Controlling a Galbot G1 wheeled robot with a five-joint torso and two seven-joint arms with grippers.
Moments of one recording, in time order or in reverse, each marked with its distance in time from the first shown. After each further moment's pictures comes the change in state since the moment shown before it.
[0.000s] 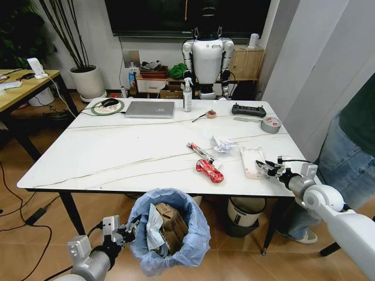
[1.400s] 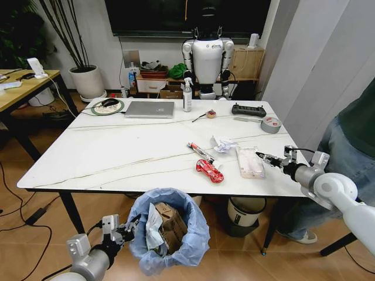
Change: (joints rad) left arm 0.007 0.016 -0.006 -0.001 -0.014 0.000 -0.002; right arm 0.011 -0.059 0.067 0.076 0.431 -0.167 0.057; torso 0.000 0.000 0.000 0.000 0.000
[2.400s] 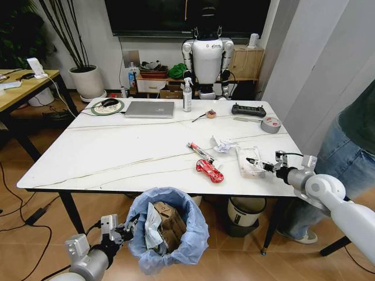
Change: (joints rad) left arm -0.005 -0.009 -0.008 0.003 0.000 0.000 0.001; right arm 0.083 0.029 -0.125 -0.073 -0.096 0.006 -0.063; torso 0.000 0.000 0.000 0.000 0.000
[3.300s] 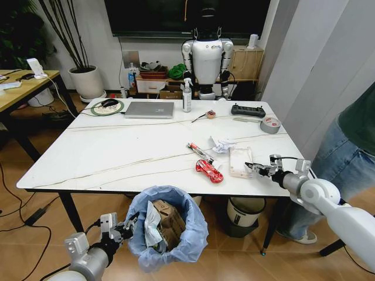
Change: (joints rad) left arm -0.010 -0.004 -0.004 0.004 -0.005 -0.001 -0.001; right arm -0.029 -0.022 -0.060 0.040 -0.112 0.032 -0.020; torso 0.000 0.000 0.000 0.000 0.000
